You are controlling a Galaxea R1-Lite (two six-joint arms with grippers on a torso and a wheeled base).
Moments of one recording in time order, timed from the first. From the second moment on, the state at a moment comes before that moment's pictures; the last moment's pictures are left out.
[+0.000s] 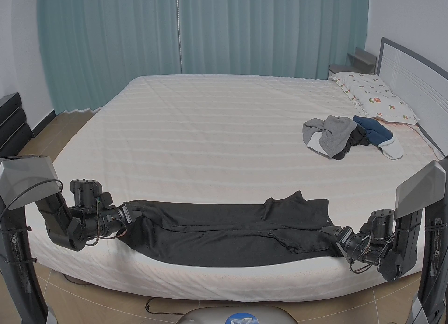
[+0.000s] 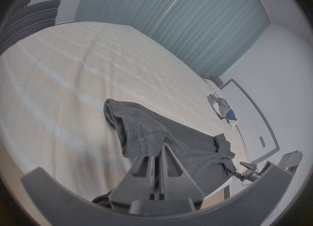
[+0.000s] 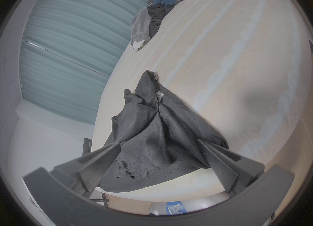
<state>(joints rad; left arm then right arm) -0.01 2.23 -0.63 -1.00 -0.38 -0.48 0.13 2.38 -0.24 -1.55 0.20 0.95</state>
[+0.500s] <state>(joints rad) -0.05 2.17 -0.59 -1.00 -0.37 -0.48 0.13 2.38 -0.24 -1.55 0.20 0.95</state>
